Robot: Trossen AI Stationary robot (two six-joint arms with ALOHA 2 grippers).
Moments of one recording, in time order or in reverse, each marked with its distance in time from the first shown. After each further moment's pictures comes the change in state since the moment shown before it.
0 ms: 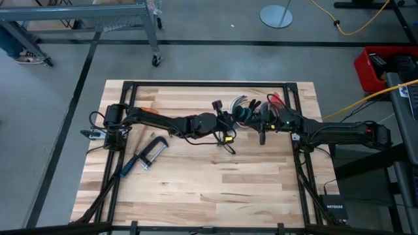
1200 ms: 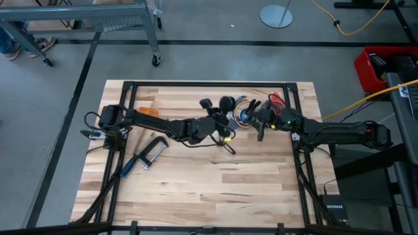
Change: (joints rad) left arm -0.056 -0.061 0.001 -0.119 -0.349 0.066; right arm 0.000 0.000 -0.001 0.069 0.136 -0.189
